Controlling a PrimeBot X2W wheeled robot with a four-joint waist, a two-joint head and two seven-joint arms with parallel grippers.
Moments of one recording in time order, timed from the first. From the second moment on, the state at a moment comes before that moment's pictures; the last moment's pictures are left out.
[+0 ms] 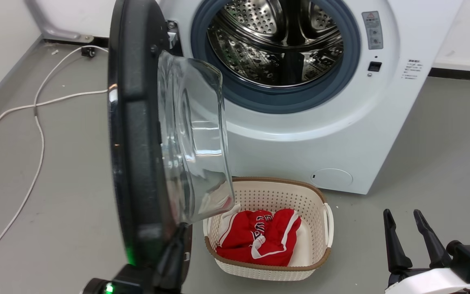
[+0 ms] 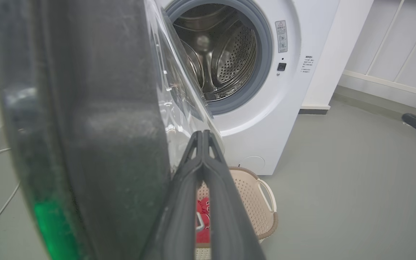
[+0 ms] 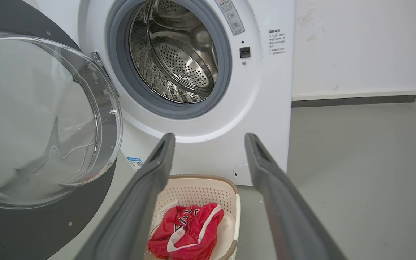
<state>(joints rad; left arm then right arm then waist) 0.14 0.24 -0.42 -0.22 -0.26 0.20 -0.09 0.09 -0.05 -0.03 0.08 0.23 0.13 -0.18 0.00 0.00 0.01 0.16</state>
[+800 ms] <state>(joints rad) 0.07 0.37 -0.01 -0.04 -0.48 0.26 -0.17 0.08 -0.05 -0.04 0.05 0.23 0.13 -0.14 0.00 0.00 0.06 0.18</state>
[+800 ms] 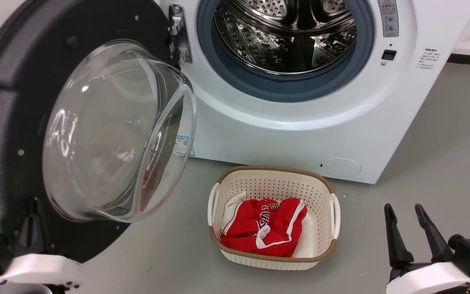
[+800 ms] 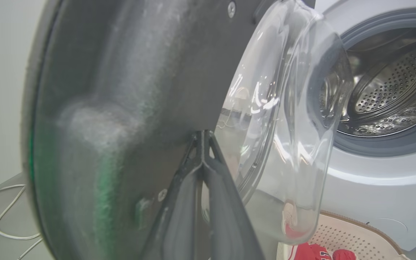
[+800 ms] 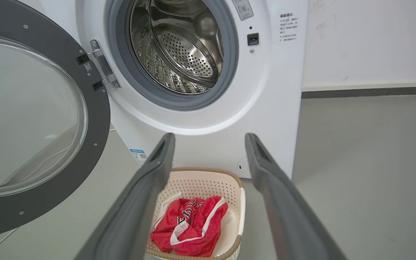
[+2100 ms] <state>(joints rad) 0.17 0.30 -0.10 -0.16 -0.36 0.21 -0.26 0.07 -0.05 -0.01 0.05 0.21 0.13 -0.15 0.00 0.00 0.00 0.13</state>
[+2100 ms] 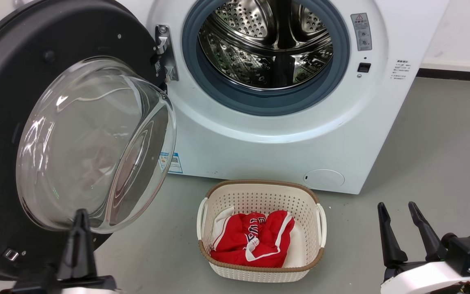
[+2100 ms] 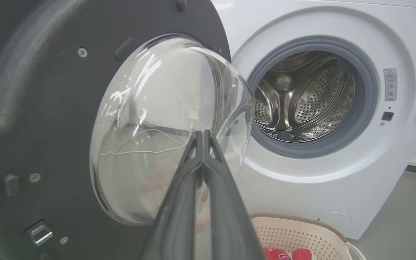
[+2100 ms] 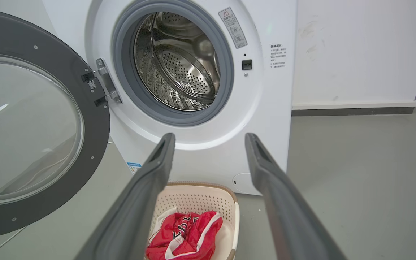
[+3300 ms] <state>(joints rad) 0.00 0.15 -0.04 0.01 -0.20 0.03 -0.26 0.10 -0.05 -0.08 -0.05 0.08 0.13 -0.12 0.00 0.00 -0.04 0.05</state>
